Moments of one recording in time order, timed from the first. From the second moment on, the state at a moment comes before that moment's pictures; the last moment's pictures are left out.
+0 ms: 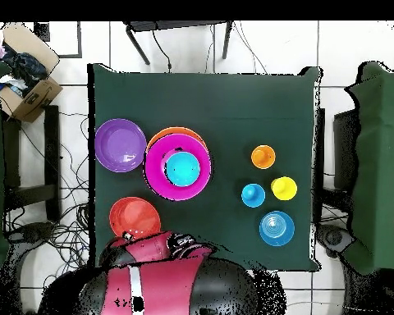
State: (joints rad) arm -0.12 -0.45 0.29 2.17 -0.26 -0.08 1.31
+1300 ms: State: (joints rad) arm -0.16 -0.41 0.28 2.12 -0.33 -0.08 1.31
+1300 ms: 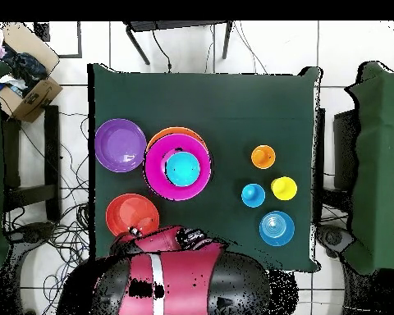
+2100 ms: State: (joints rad) arm -0.12 -0.42 0.25 2.12 -0.33 -0.10 1.31
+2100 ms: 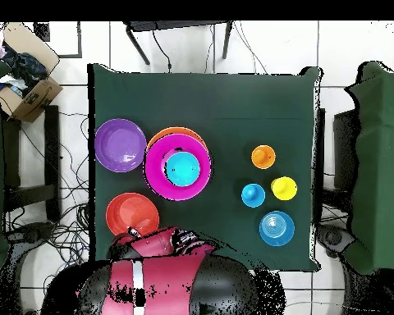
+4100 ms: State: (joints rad) arm 0.03 -0.76 0.18 2.29 -0.22 -0.10 1.52
